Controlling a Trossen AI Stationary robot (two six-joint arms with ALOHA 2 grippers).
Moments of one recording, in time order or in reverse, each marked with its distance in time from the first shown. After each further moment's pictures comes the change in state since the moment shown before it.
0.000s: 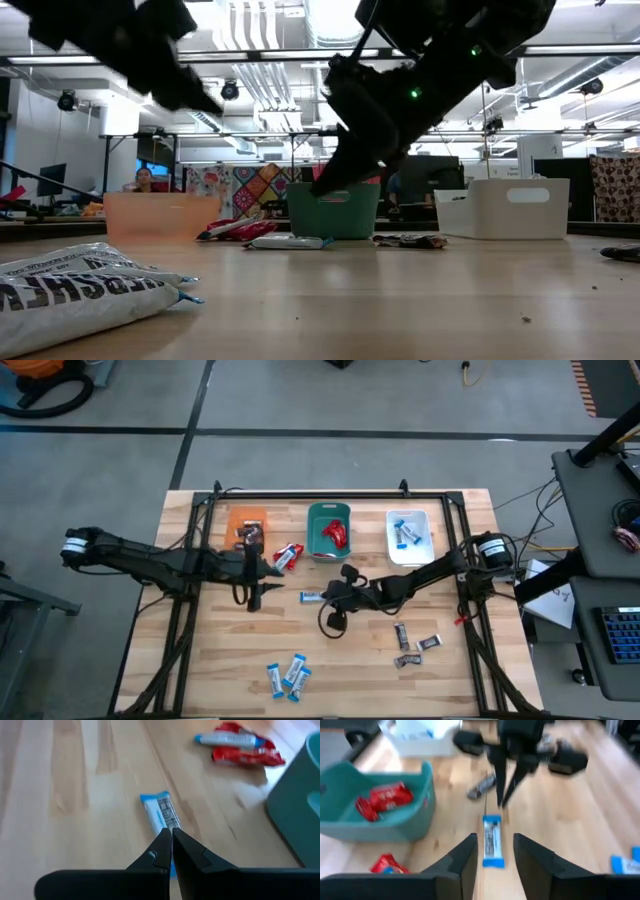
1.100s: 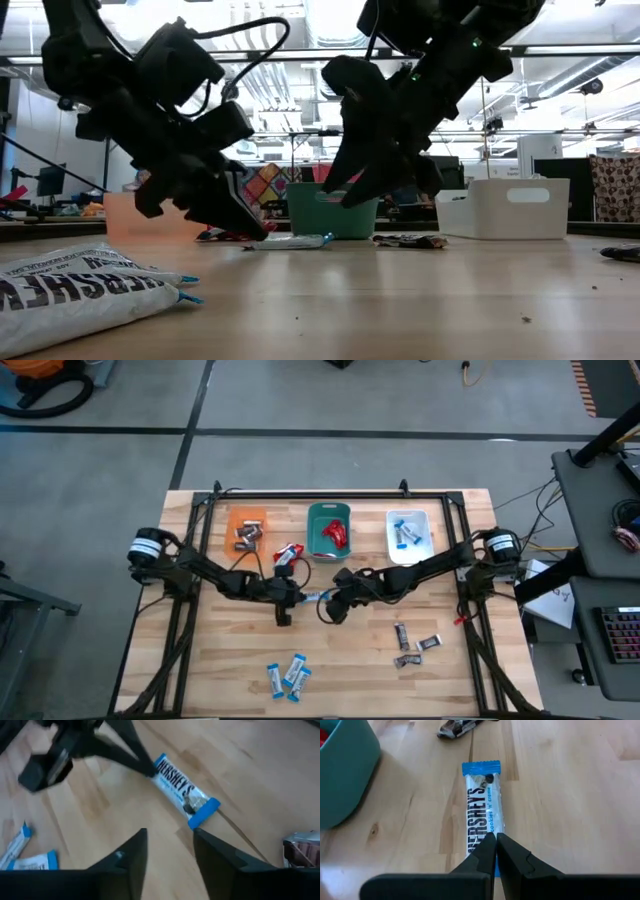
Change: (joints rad) left arm -0.031 0.725 -0.011 0.569 -0.049 0.050; right arm -0.050 -0.068 -0.001 -0.166 -0.237 0.573
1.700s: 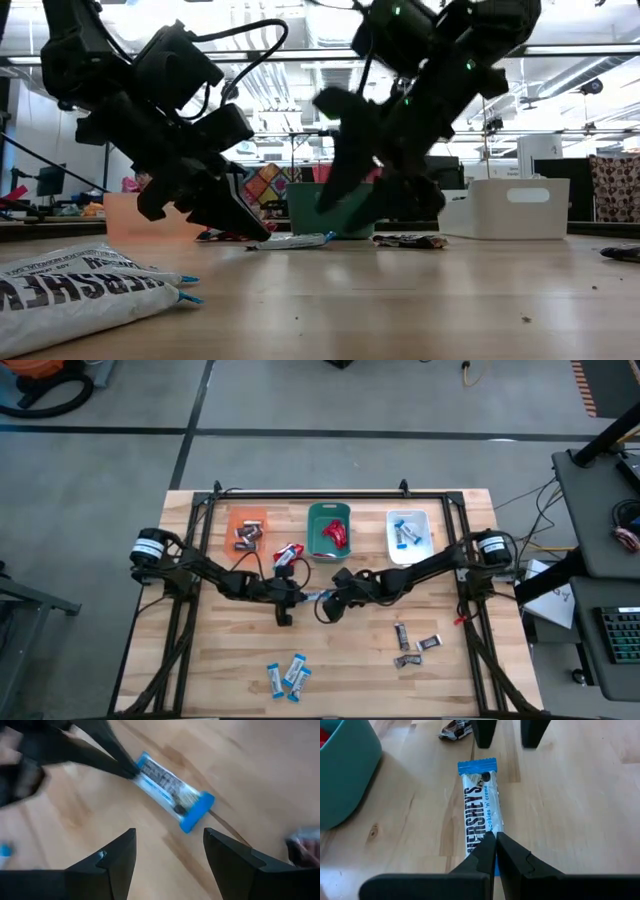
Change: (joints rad) left arm 0.001 0.028 -0.017 0.030 -0.002 -0.010; right arm -0.010 0.066 -0.002 0.042 0.036 0.079
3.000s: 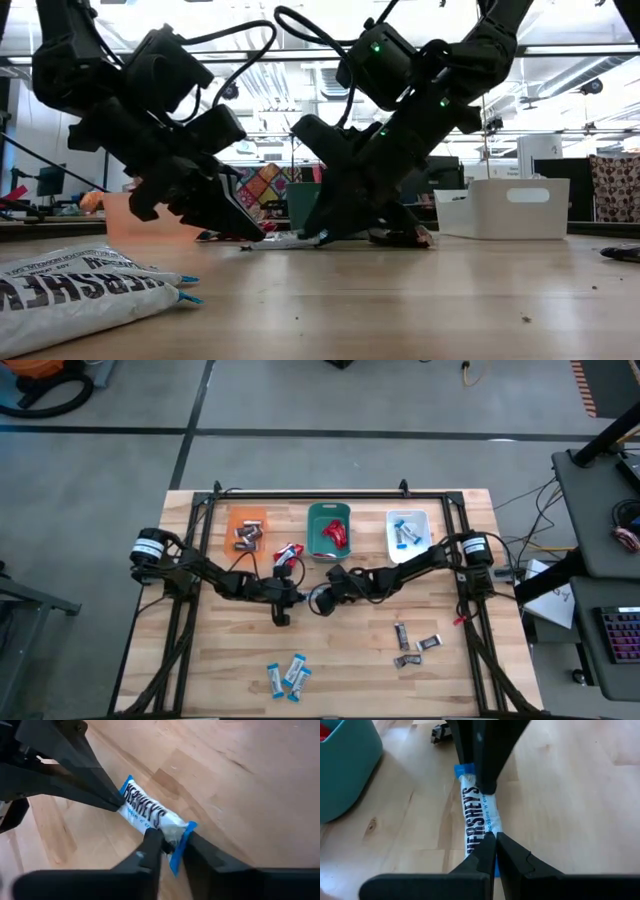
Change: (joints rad) left arm 0.000 0.003 -0.044 0.091 0.015 -0.017; right arm -0.051 0.133 0.014 0.192 -0.030 -0.007
